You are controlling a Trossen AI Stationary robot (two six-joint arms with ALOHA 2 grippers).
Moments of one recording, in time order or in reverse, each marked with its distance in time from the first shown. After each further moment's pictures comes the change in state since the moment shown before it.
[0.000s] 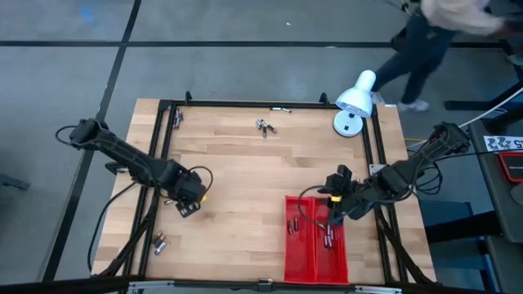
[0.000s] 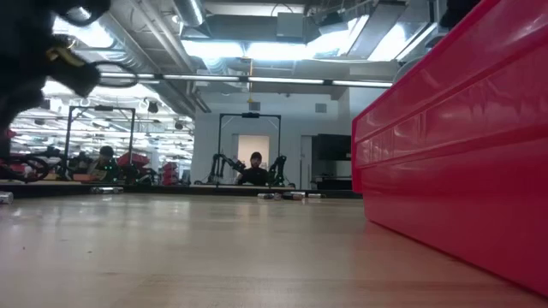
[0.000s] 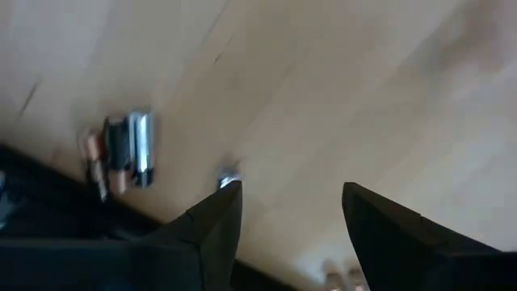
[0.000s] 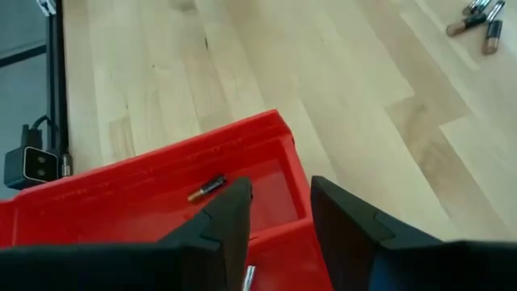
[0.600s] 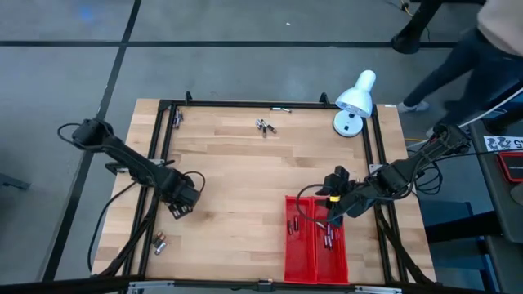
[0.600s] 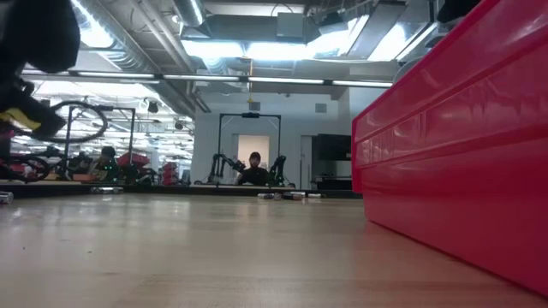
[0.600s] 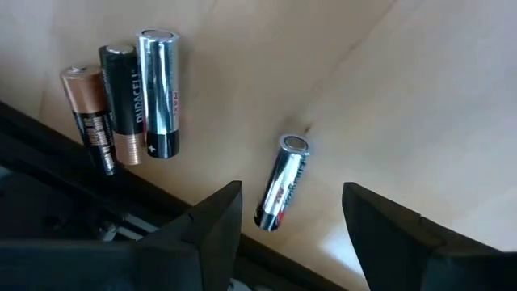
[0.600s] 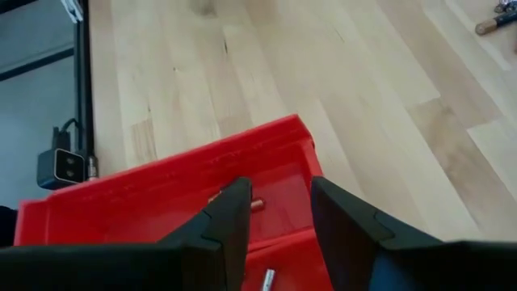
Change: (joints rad) left arm -0.056 0.051 -0.185 0.079 0.060 -0.047; right arm -0.016 0.000 0.000 0.052 -0.053 -0.021
